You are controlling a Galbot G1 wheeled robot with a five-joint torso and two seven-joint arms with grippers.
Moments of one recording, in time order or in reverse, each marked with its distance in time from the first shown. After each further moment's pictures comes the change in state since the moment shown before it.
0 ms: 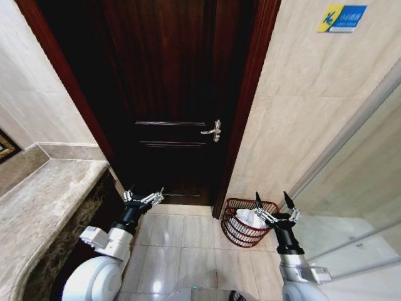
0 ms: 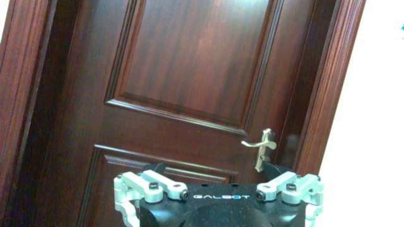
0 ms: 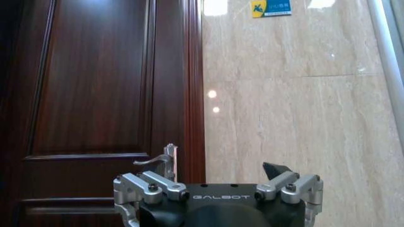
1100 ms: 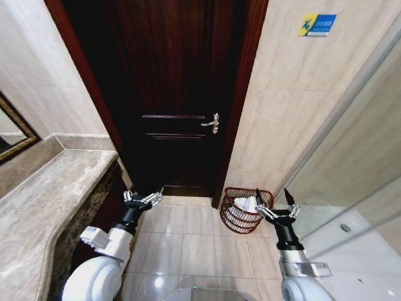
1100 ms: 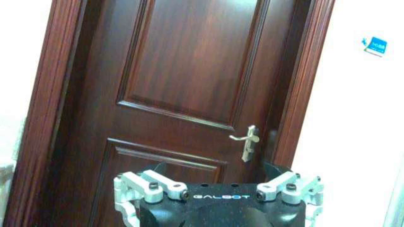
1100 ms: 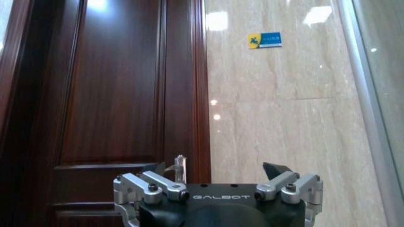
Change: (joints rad) left arm 0.000 0.000 0.000 0.000 0.000 0.000 0.000; right arm 0.031 -0.001 0.000 0.017 0.006 -0.026 -0.004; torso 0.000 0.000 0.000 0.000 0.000
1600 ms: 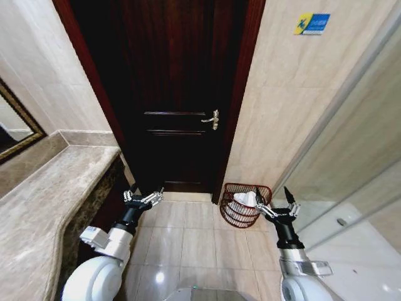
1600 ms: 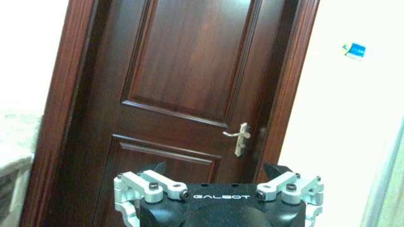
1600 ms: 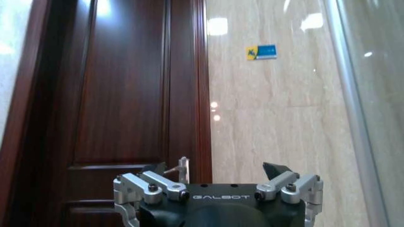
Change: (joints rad) left arm 0.000 0.000 0.000 0.000 0.000 0.000 0.000; right arm 0.004 0.001 0.001 -0.002 -0.002 0.001 0.000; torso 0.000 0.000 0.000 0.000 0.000
